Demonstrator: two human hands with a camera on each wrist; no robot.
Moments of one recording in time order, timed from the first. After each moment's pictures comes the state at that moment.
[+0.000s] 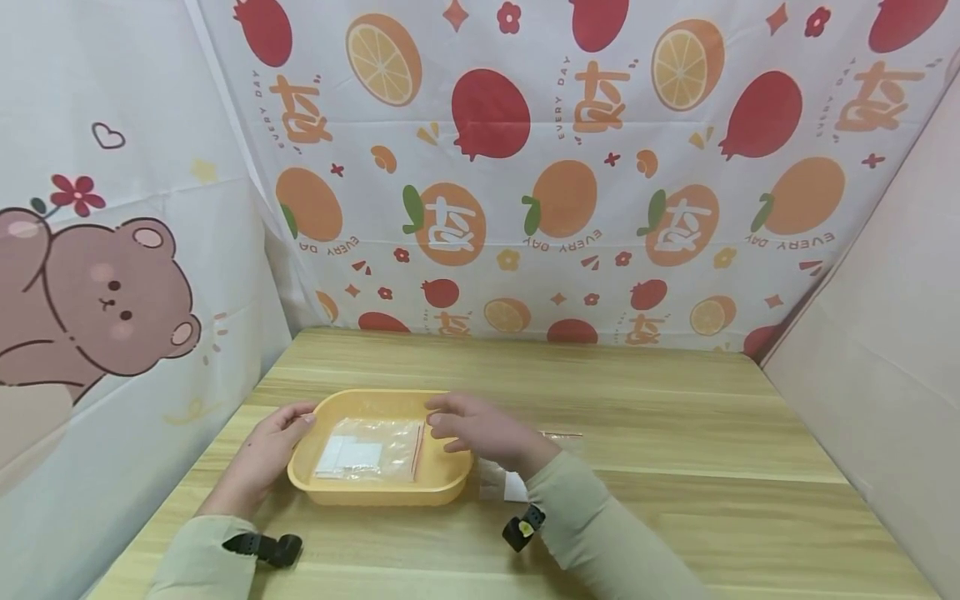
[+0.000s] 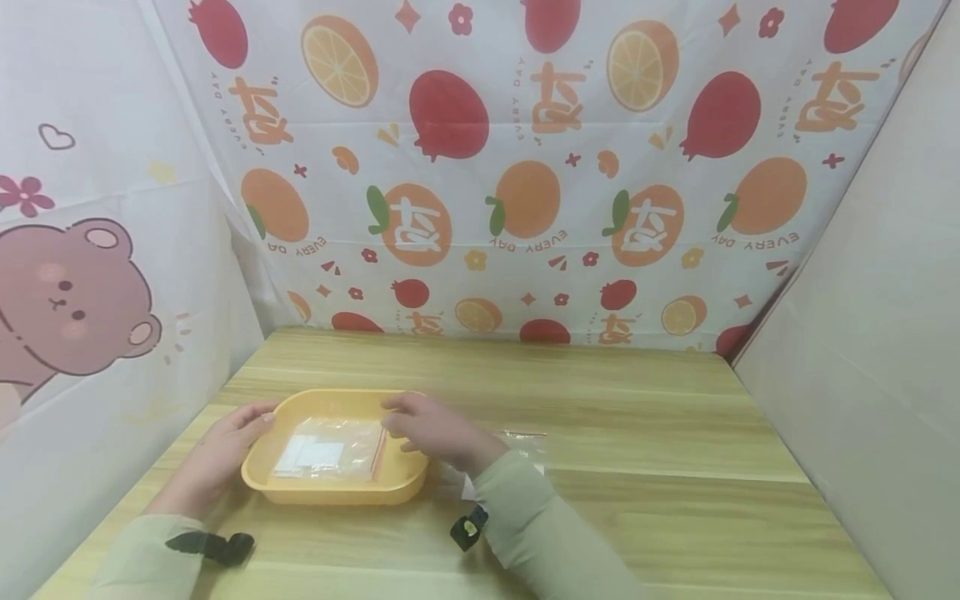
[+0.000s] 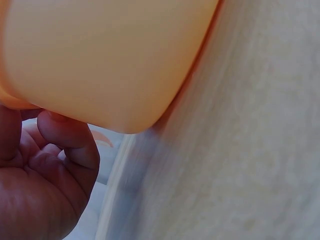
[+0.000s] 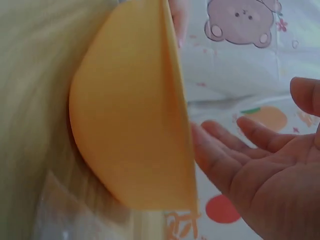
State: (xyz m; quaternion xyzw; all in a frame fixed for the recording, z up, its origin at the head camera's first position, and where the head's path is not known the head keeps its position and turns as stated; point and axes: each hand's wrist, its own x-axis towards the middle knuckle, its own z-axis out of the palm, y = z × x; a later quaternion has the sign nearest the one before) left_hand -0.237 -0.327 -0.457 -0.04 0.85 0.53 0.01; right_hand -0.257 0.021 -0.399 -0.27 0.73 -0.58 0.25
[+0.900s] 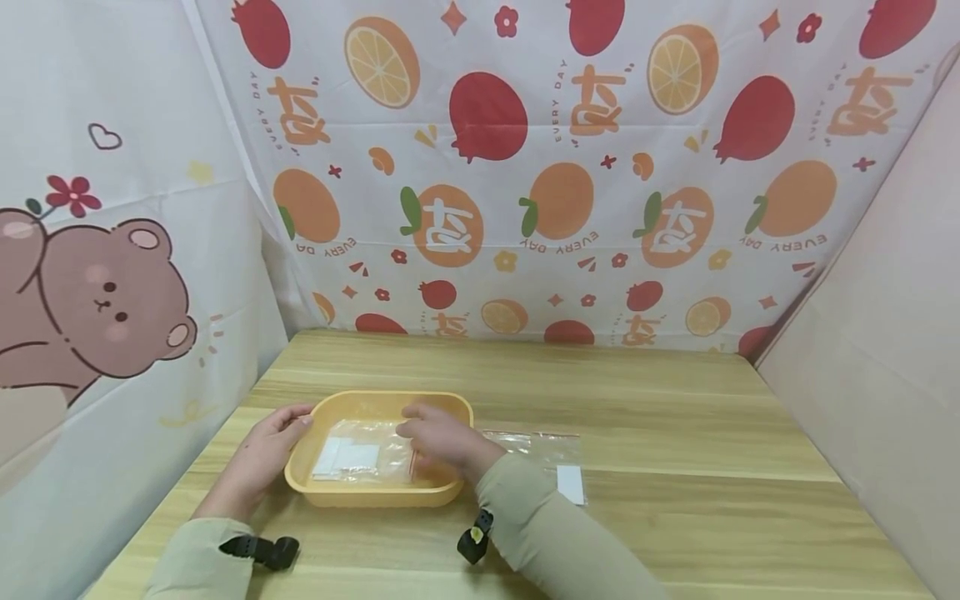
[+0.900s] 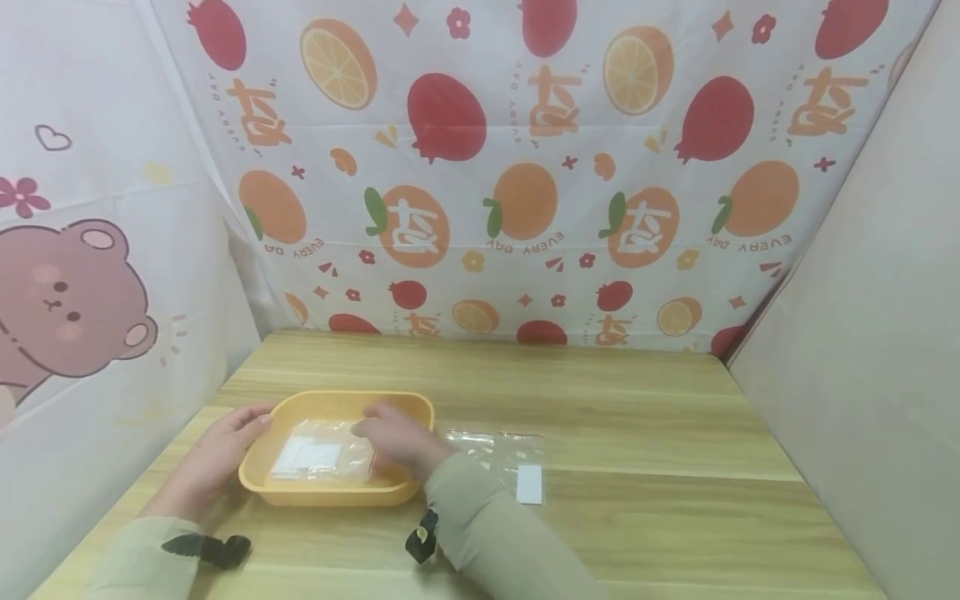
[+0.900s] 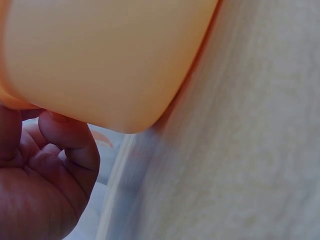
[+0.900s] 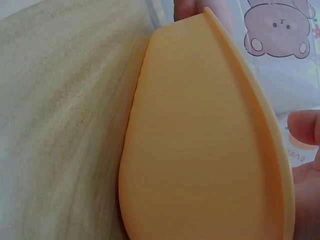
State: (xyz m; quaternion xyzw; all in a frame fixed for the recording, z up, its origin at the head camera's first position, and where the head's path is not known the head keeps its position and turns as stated) left_hand -0.238 -0.330 -0.460 -0.04 0.85 0.52 0.01; right_hand -0.259 -0.044 -0.426 -0.15 0.74 -0.61 0.23
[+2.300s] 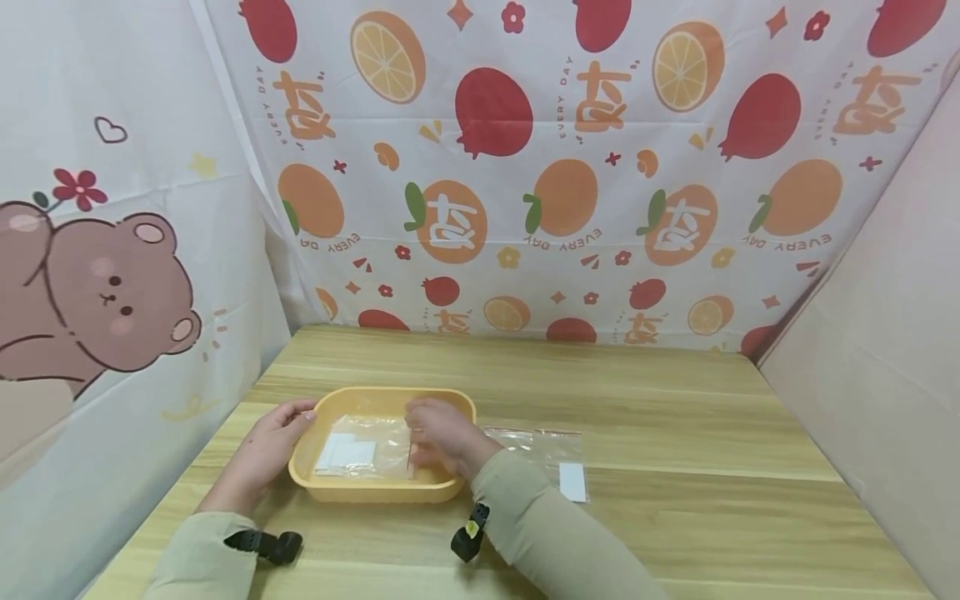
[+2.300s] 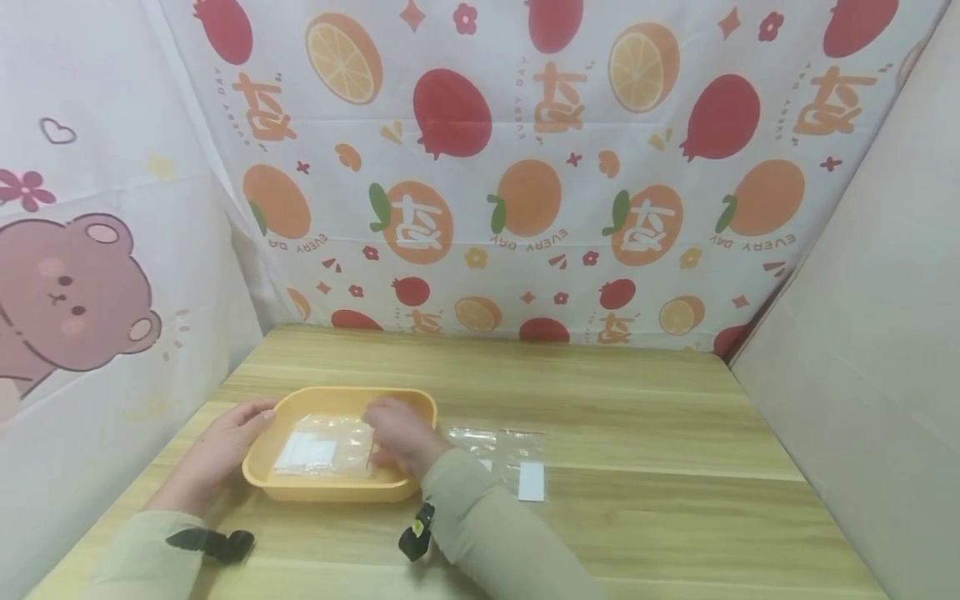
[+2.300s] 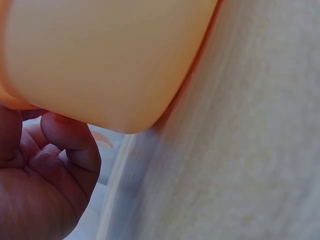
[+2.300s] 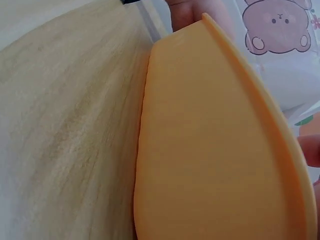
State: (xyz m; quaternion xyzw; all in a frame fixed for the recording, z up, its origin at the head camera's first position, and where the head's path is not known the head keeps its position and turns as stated) left_hand -0.234 -0.327 -0.454 -0.03 0.85 0.52 0.01; right_hand -0.260 -0.049 -0.431 -0.08 0.68 -0.69 0.24
